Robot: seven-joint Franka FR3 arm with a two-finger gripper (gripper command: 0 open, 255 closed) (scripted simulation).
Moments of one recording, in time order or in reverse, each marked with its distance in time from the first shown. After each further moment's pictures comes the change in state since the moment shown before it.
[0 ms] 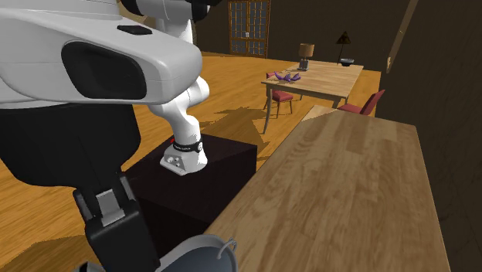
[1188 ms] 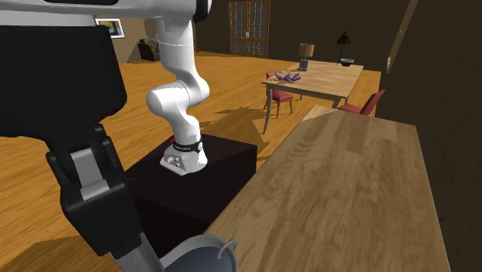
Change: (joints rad) arm -0.010 0.015 -0.003 0.105 0.010 -0.095 -0.008
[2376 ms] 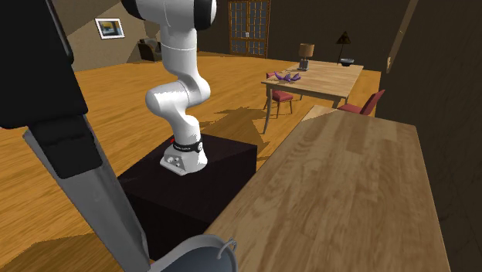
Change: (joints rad) arm -0.084 0.115 -0.010 0.374 0.083 -0.285 -0.047
